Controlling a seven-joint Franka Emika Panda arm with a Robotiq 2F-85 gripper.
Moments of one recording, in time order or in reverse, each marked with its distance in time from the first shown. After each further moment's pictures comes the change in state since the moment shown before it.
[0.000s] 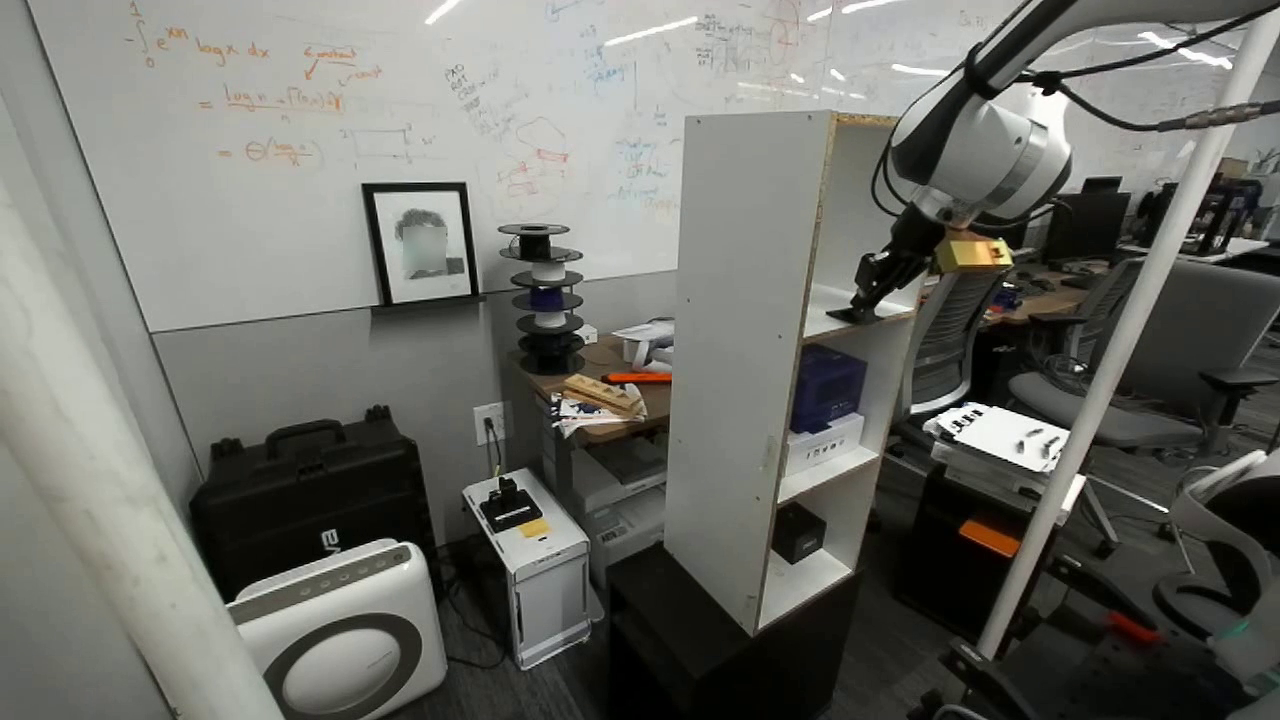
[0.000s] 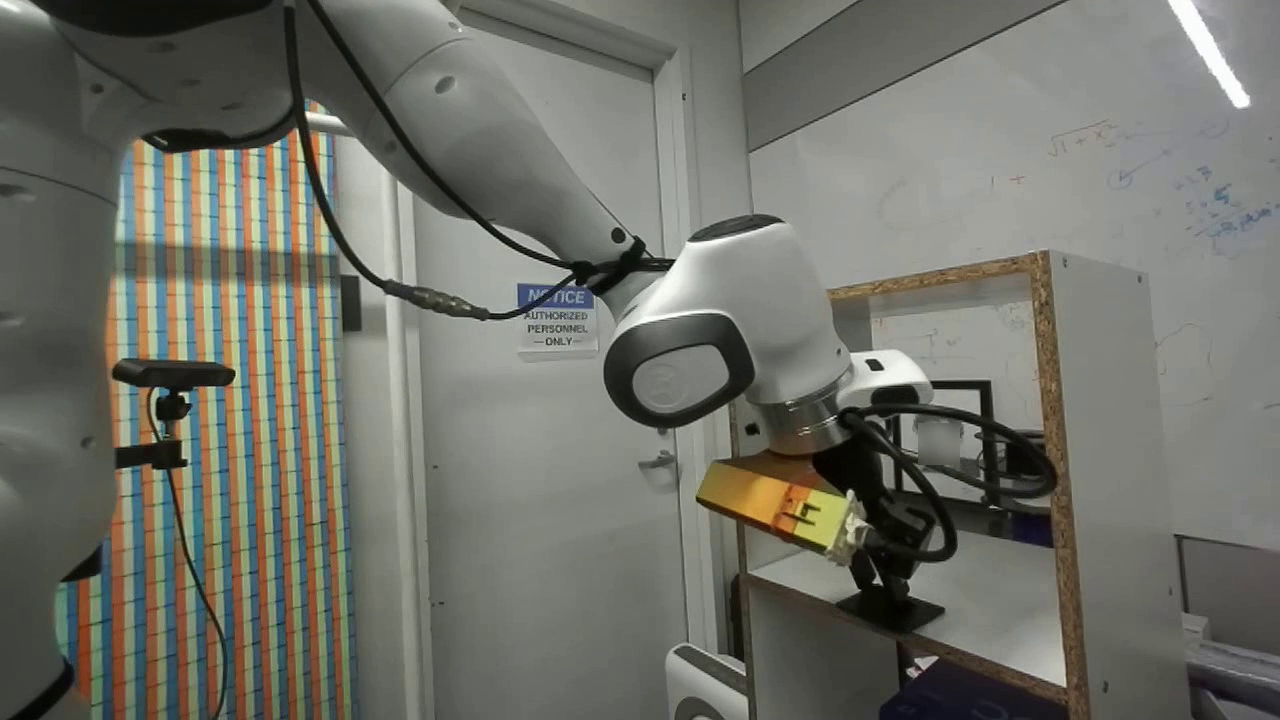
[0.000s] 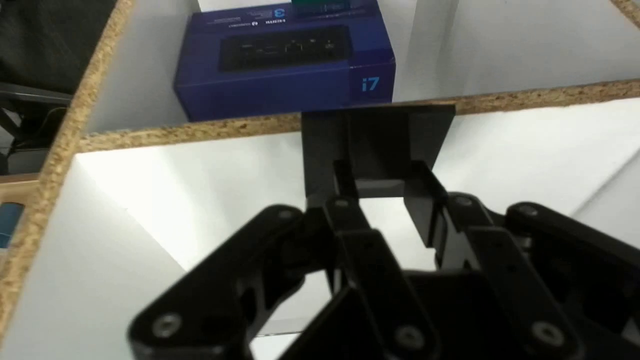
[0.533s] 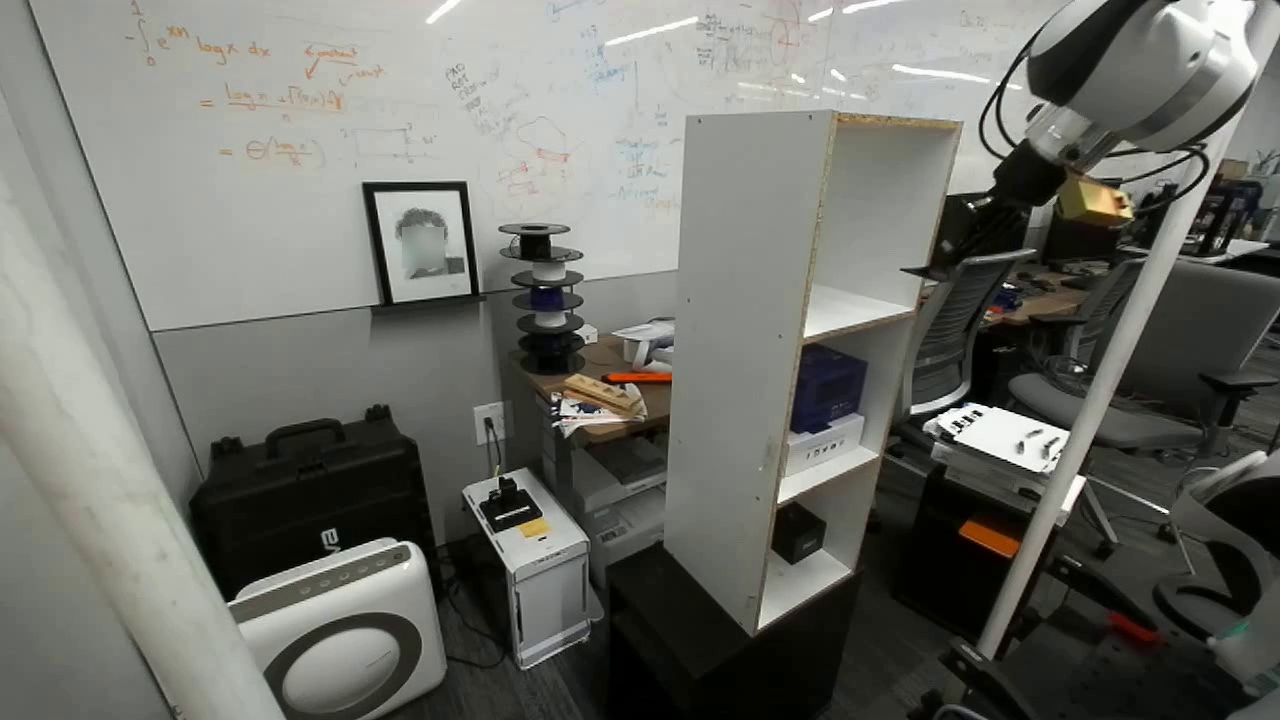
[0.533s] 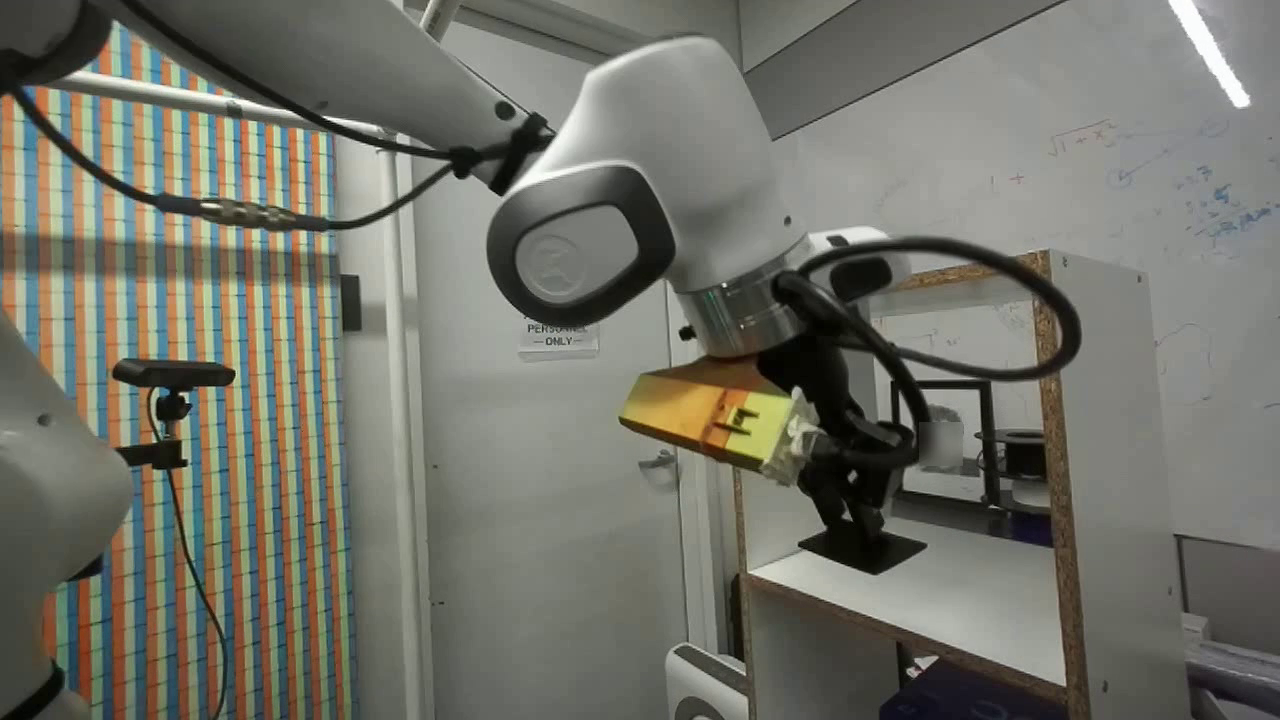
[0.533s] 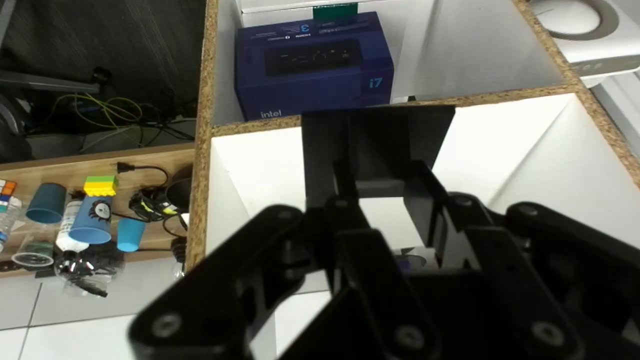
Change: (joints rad) arm -0.094 -0.378 -0.078 -0.181 -0.134 -0.169 -0.021
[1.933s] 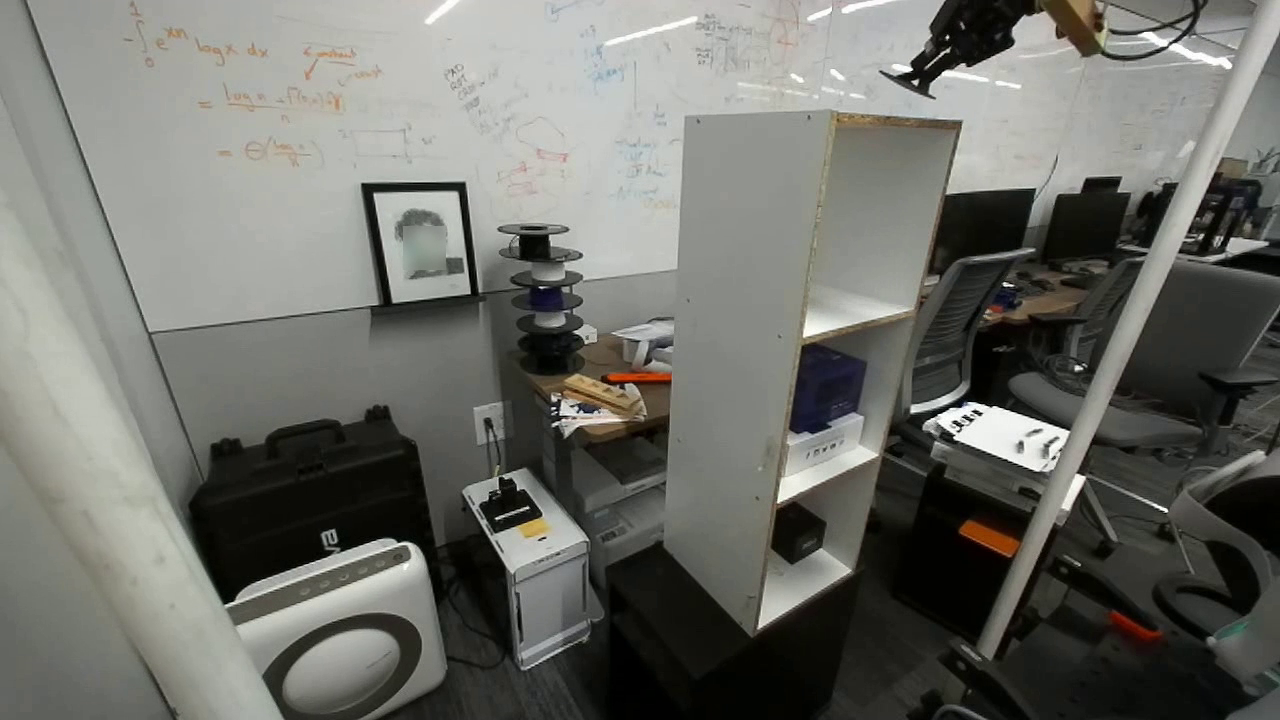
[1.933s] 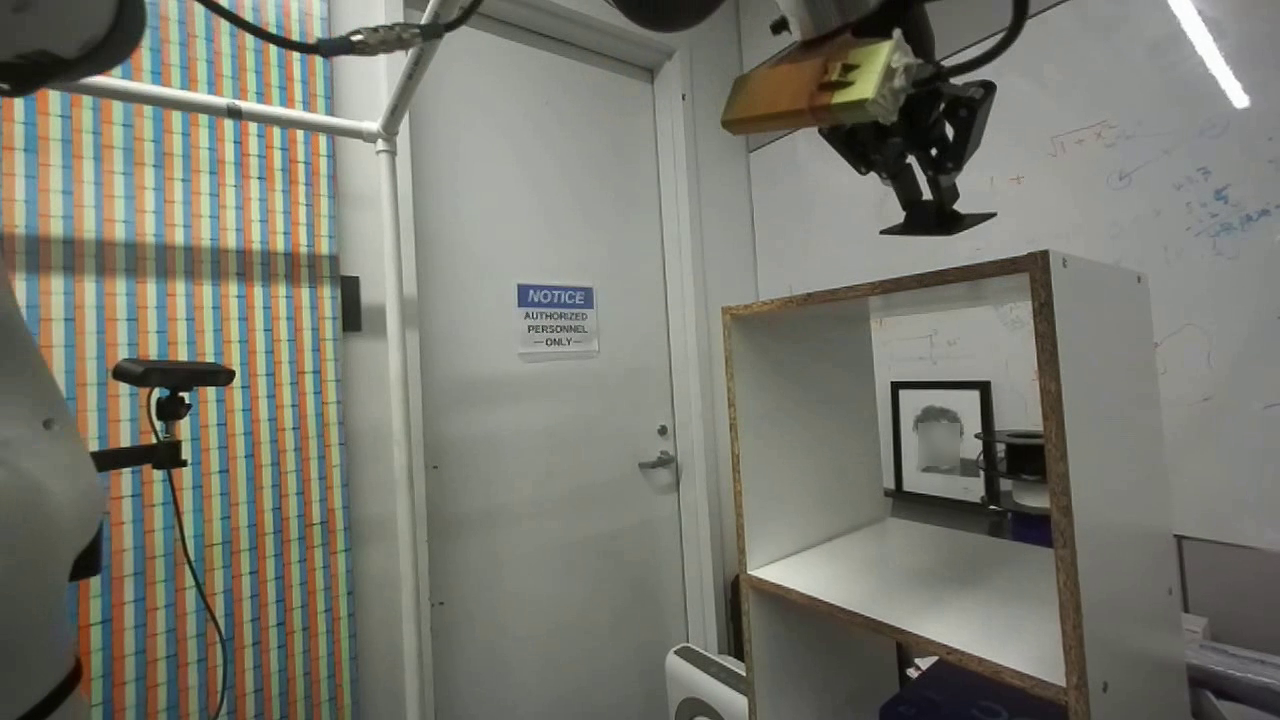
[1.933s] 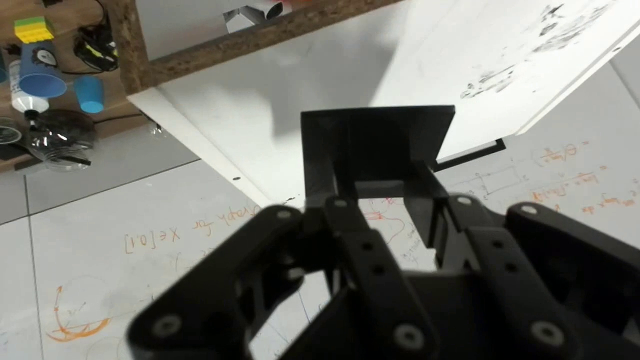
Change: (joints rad) arm 0.197 0.098 -0.179 0.591 0.125 -0.275 0.212
